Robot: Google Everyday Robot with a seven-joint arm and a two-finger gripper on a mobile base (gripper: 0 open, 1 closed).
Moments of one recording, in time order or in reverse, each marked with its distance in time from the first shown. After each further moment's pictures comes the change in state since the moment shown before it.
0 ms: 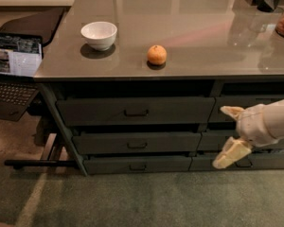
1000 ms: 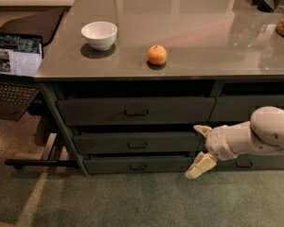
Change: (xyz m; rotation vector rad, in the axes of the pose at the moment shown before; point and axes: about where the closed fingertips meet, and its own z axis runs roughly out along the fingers) arm 0.009 0.020 0.126 -0.108 -0.129 0.050
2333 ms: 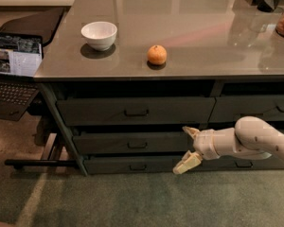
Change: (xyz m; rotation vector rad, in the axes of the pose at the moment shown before) arm 0.013 -0.027 0.066 -0.013 -0.149 0.012
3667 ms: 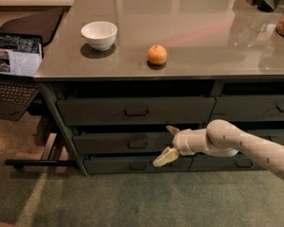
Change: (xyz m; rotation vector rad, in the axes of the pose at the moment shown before) arm 0.008 -0.038 0.100 0.028 -0.049 0.044
